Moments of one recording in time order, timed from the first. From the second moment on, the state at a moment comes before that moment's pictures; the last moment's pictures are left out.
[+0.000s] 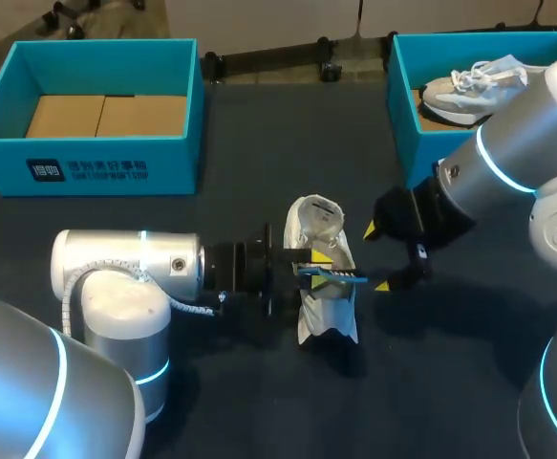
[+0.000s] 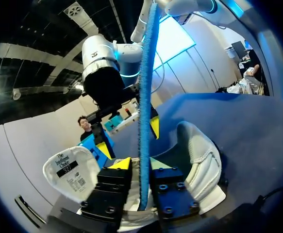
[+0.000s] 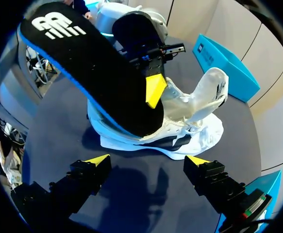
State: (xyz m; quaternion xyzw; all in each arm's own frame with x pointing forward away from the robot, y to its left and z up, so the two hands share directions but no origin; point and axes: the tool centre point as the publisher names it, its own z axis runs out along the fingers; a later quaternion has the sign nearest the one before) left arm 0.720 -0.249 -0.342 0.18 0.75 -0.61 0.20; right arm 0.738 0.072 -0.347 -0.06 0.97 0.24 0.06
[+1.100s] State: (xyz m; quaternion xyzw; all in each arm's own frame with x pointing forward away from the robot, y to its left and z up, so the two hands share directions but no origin) left arm 0.714 -0.238 -0.347 0.20 0.75 -0.60 0.20; right arm 0.740 0.080 -0.349 -0.06 0.97 0.24 0.06
